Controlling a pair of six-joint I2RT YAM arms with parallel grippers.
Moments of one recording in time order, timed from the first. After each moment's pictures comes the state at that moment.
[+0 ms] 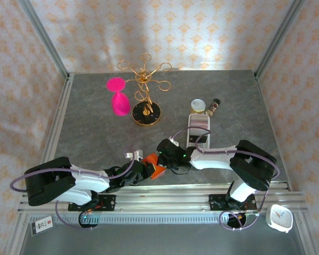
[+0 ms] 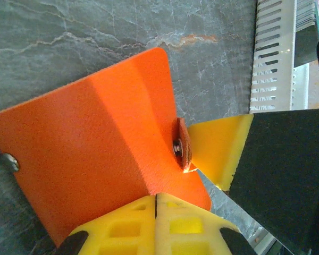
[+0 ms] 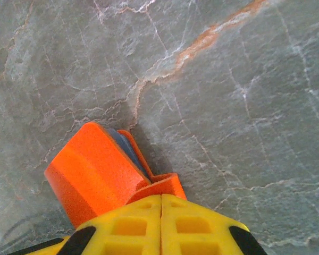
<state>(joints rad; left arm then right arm) -1.05 1.33 0.18 0.50 -0.16 -1.33 1.04 1.60 0.75 -0.14 0.01 1.18</state>
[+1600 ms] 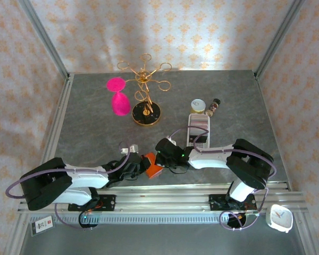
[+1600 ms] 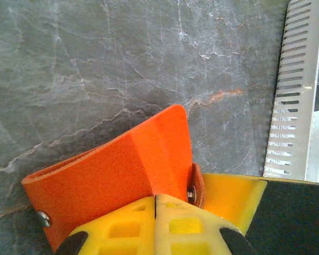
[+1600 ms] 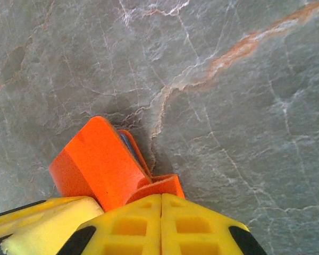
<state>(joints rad) -0.92 1.30 0.22 0.38 -0.12 -1.30 1.04 1.63 0.76 -0.08 -0.01 1.16</state>
